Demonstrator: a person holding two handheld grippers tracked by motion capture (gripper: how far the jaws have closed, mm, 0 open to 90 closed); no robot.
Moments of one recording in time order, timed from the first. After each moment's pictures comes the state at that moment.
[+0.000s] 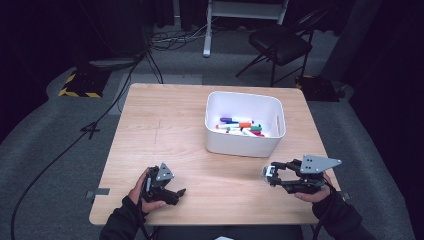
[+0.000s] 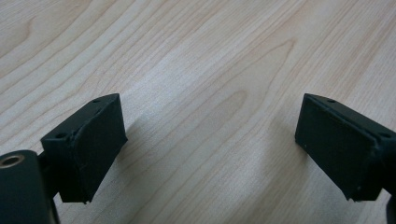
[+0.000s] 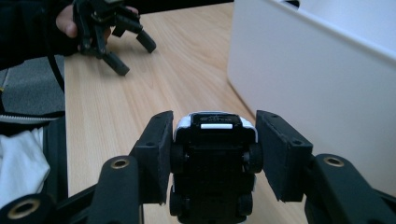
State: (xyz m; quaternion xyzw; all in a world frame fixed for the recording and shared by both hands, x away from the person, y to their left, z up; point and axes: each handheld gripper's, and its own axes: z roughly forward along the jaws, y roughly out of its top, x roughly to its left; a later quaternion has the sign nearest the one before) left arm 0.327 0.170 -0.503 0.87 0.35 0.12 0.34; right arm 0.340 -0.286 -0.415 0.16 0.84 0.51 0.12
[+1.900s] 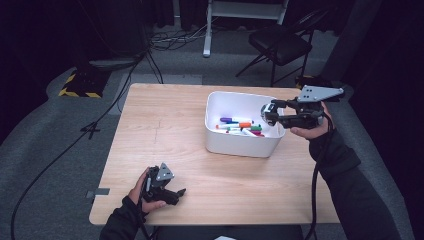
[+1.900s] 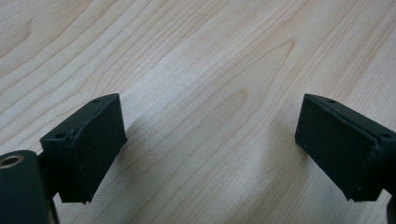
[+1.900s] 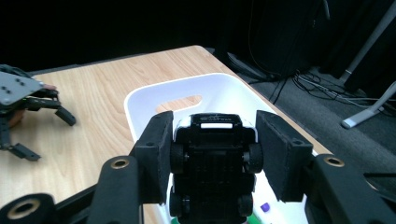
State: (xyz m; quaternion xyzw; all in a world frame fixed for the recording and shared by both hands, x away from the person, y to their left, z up) left arm 0.328 0.170 -0.503 0.87 0.35 0.12 0.34; right arm 0.448 -0.255 -0.292 0.20 0.83 0.49 0.19
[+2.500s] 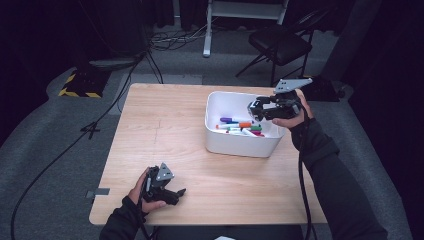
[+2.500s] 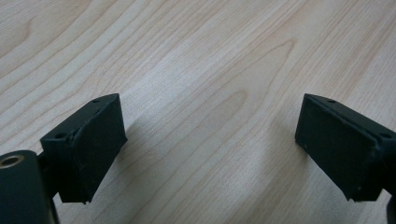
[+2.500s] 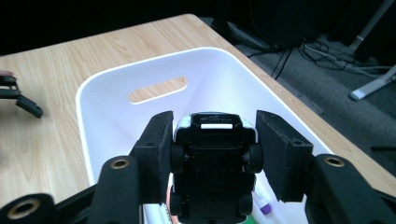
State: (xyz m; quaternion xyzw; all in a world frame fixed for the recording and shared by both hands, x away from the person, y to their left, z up) left arm 0.327 0.170 -0.503 0.87 0.35 0.12 0.34; right arm 0.500 -0.221 -0.318 0.22 0.85 0.44 0.17
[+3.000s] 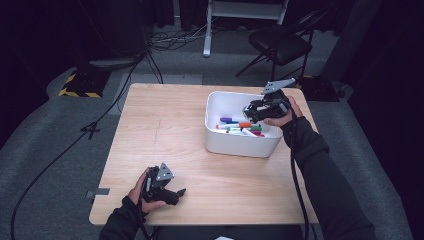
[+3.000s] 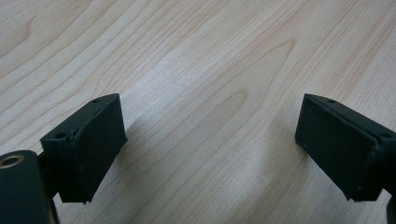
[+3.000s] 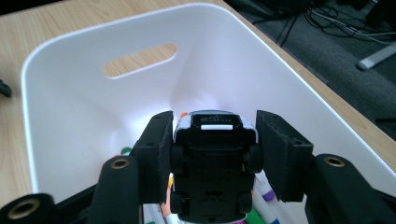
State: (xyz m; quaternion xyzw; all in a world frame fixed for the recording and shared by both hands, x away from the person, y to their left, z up) left arm 0.327 0.170 -0.503 0.87 0.35 0.12 0.34; right arm 0.522 -0.205 -0.342 0.24 0.88 0.38 0.15
